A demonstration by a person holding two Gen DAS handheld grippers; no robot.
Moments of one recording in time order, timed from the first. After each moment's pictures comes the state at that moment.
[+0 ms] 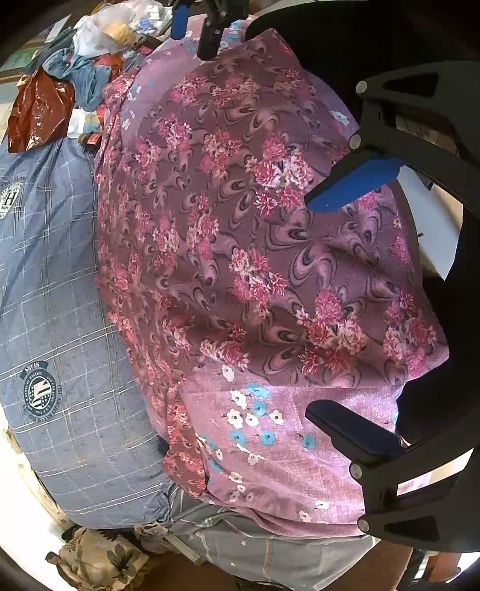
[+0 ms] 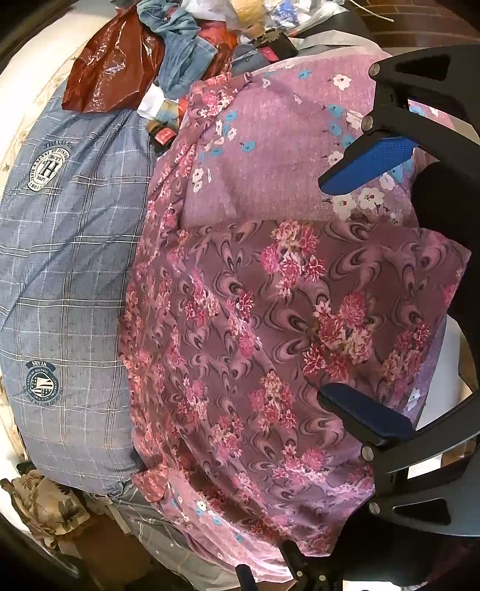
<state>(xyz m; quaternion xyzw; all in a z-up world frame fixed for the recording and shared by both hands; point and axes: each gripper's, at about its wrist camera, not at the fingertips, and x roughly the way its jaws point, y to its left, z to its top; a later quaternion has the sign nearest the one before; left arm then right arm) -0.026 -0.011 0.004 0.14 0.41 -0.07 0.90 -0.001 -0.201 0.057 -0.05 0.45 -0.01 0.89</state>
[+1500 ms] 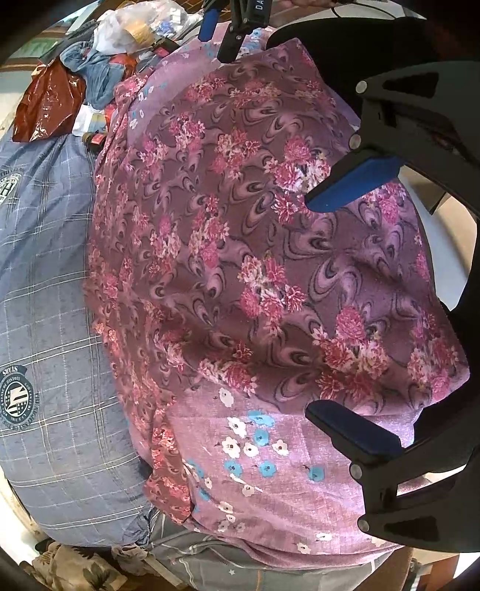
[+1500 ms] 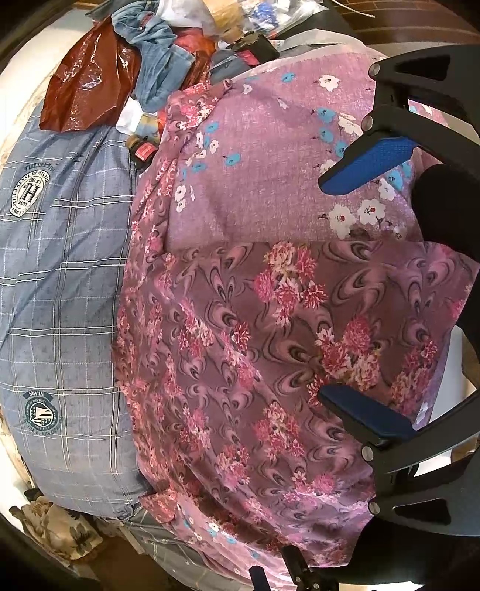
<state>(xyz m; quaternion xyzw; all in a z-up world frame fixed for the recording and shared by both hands) 0.006 -0.010 -0.008 0.09 0.45 -0.11 0.88 0.008 -0.223 0.044 -0.02 0.46 -0.04 0.89</state>
